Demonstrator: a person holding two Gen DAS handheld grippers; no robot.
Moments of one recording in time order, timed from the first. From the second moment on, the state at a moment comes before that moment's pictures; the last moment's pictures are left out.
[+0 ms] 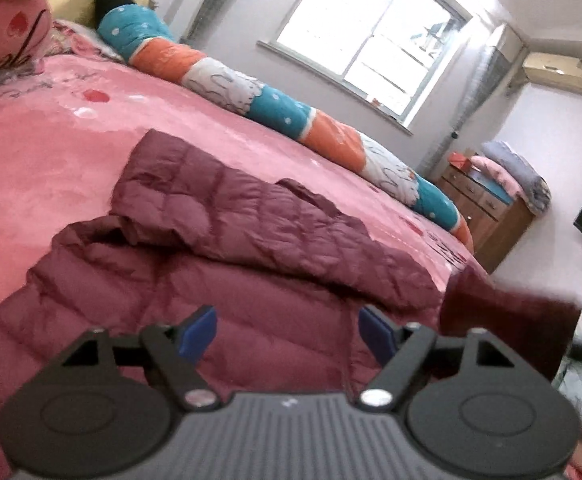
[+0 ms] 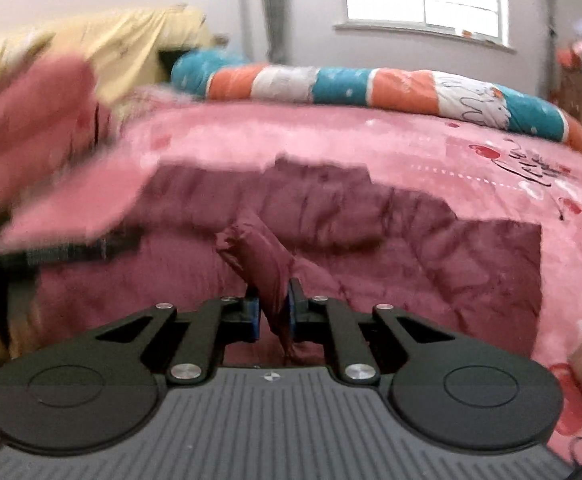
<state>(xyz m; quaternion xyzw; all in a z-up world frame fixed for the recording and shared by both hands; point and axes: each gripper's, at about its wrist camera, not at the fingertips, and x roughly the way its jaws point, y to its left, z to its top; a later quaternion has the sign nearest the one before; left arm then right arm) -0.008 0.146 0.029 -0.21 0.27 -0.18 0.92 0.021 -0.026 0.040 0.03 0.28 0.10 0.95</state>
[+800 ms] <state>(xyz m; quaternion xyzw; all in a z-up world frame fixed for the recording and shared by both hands) 0.023 0.219 0.030 -0.31 0.25 -0.09 0.91 0.230 0.039 0.083 0.18 0.19 0.19 0.95</state>
